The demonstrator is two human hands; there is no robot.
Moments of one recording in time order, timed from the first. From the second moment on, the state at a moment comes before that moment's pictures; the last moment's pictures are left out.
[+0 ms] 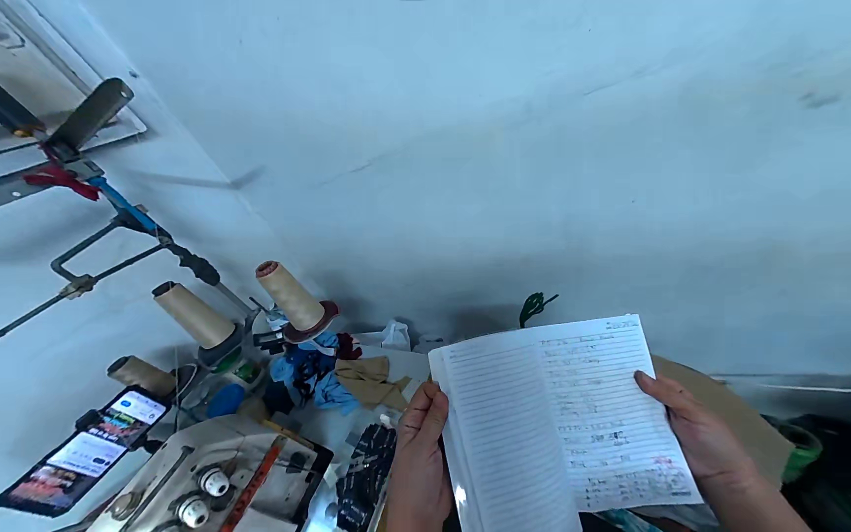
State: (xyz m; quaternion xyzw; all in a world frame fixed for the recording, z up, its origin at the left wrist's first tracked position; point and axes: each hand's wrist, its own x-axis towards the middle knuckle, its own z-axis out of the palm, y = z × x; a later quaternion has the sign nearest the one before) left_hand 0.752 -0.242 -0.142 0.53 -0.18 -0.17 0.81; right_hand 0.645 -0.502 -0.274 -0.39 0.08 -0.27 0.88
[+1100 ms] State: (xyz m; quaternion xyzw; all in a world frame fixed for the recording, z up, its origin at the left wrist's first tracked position) left_hand 0.731 -0.212 -0.200 0.64 -0.15 -0.07 0.75; right_hand 0.655 -0.449 -0.256 -0.67 0.07 -0.21 0.70
